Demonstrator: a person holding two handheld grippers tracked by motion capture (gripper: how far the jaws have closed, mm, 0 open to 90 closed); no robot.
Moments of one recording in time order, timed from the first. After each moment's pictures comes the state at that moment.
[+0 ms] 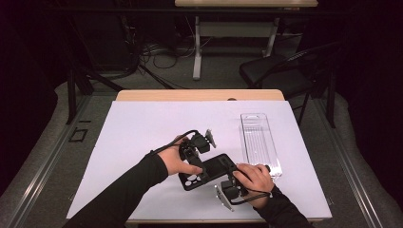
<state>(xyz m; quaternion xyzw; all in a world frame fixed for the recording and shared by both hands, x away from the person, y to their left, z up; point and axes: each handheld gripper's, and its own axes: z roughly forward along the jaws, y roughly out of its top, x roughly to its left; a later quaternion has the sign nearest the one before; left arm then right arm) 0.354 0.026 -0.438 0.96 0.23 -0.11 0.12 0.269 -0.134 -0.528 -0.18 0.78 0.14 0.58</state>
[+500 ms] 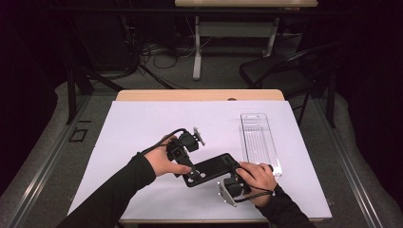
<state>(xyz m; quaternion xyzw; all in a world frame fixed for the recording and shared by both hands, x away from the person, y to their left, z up) 0.350 0.058 -0.428 0.95 0.24 -0.10 0.15 0.273 -0.141 -0.526 -0.16 0.80 0.15 0.56</state>
